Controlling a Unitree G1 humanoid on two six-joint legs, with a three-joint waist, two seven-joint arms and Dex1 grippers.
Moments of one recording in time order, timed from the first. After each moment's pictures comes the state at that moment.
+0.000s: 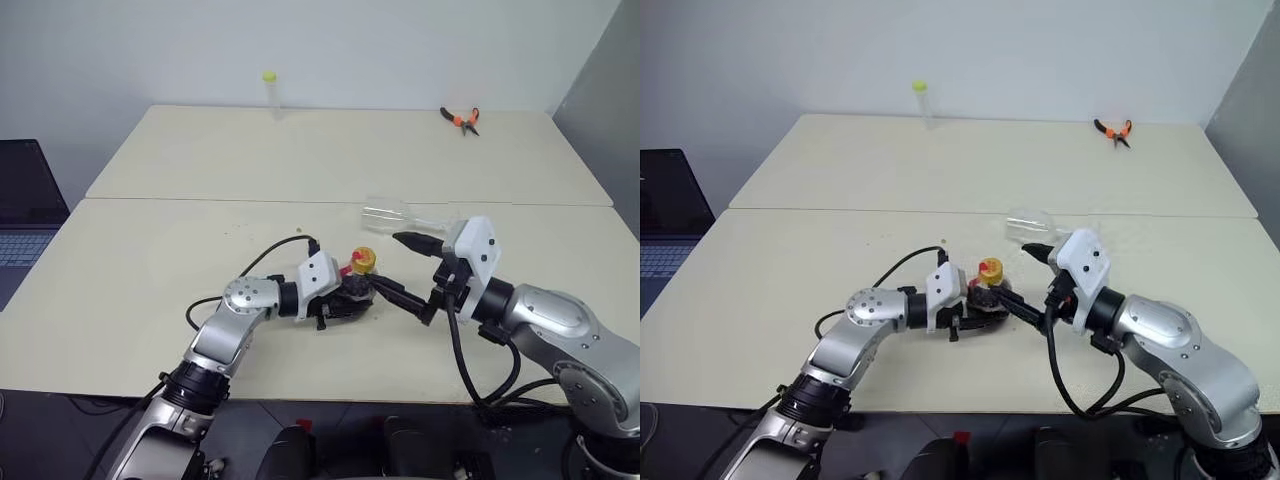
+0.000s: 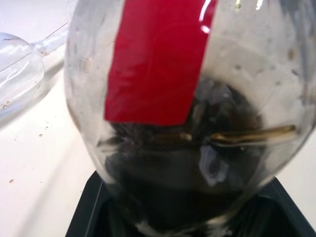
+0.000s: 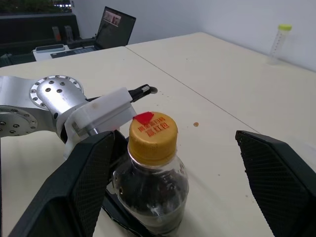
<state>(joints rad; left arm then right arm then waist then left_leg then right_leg) -0.42 0.40 -0.29 0.03 -0.16 0.19 -1.02 -0.29 -0.57 0.02 -0.79 0.65 0.83 0.43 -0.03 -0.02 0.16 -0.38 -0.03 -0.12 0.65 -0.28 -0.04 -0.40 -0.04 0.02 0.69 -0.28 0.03</state>
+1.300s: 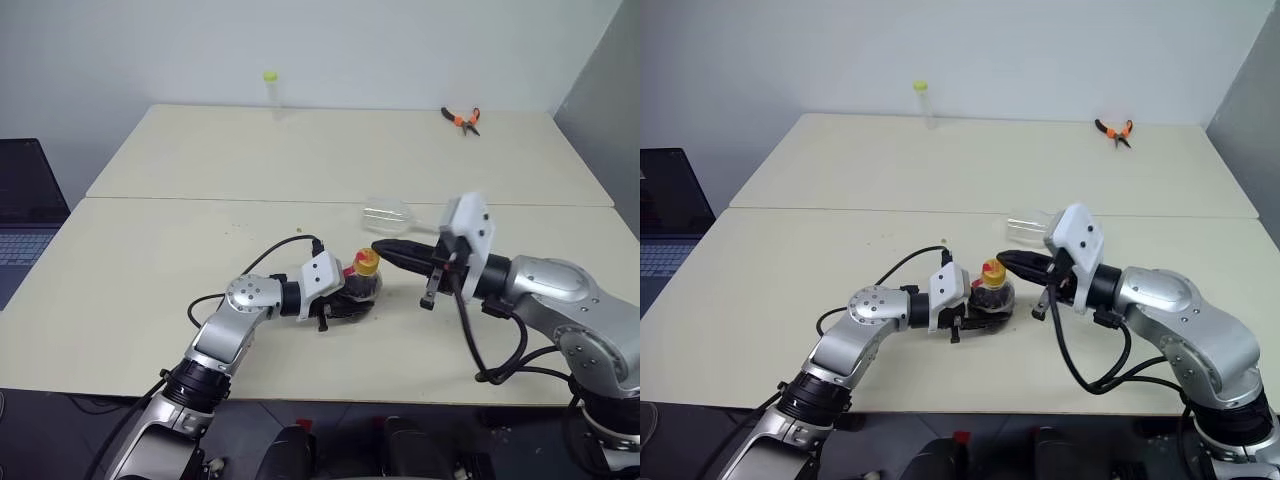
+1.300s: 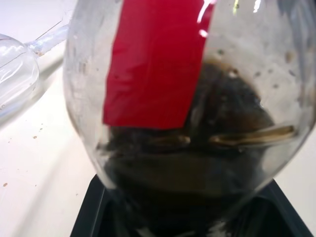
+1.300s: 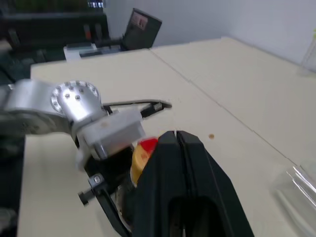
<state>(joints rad) -0.42 0.41 -0.30 0.01 -0.16 0.22 -1.02 -0.41 -0.61 -0.02 -0.66 0.76 0.82 0.58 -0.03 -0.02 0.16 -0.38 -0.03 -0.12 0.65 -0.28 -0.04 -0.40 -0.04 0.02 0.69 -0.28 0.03</state>
